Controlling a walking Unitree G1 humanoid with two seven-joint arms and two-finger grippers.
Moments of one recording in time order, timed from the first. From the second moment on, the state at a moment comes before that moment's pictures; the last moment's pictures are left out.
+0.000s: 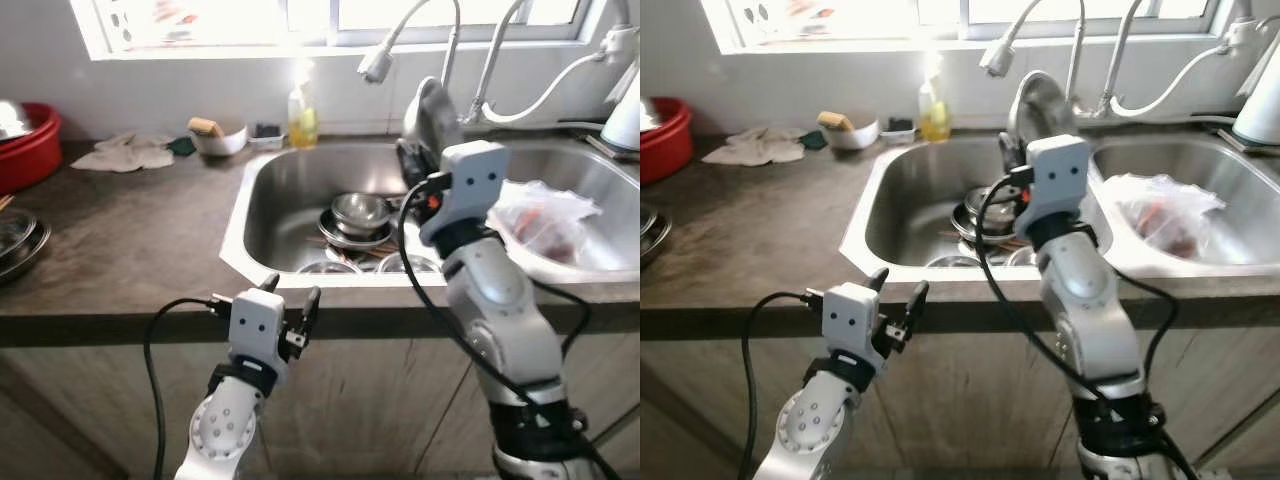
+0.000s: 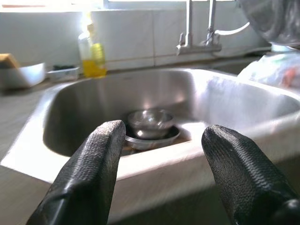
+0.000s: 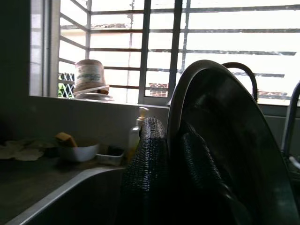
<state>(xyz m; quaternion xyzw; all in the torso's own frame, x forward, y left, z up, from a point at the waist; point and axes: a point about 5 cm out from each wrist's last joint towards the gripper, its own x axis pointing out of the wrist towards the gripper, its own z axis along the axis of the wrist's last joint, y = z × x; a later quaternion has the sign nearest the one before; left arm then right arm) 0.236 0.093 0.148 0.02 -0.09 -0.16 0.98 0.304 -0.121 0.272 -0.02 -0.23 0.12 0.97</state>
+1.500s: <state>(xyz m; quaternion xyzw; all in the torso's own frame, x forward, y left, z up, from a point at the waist) 0.214 0.089 0.153 0.00 -0.08 -0.18 0.98 0.405 -0.179 0.211 -0.16 0.13 0.06 0.98</state>
